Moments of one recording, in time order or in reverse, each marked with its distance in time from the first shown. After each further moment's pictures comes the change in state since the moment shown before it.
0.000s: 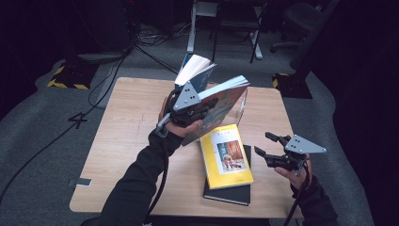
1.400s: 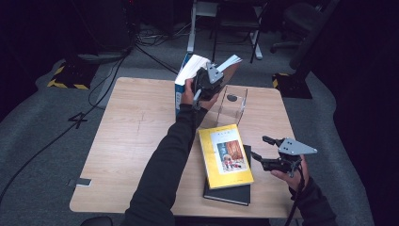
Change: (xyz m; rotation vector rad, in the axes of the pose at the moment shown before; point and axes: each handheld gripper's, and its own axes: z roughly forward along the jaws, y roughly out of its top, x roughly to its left) left arm 0.037 -0.010 0.129 0.143 0.315 -0.031; right arm 0.003 -0.015 0.012 0.079 0.009 -0.016
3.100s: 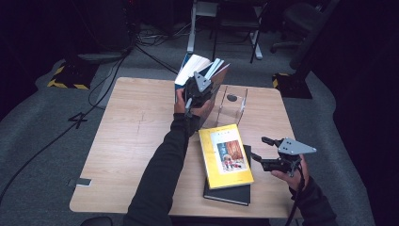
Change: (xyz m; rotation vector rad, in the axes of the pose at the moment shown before) left arm 0.012 -0.046 -0.004 -0.005 0.061 -0.093; right arm -0.001 -0.002 0.002 0.019 0.026 0.003
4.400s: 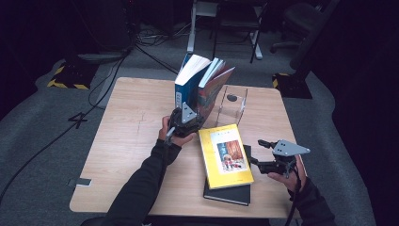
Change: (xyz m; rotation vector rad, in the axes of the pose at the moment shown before) left arm -0.002 -0.089 -0.050 0.138 -0.200 0.087; right arm 0.008 -0.003 0.008 0.055 0.022 -0.012
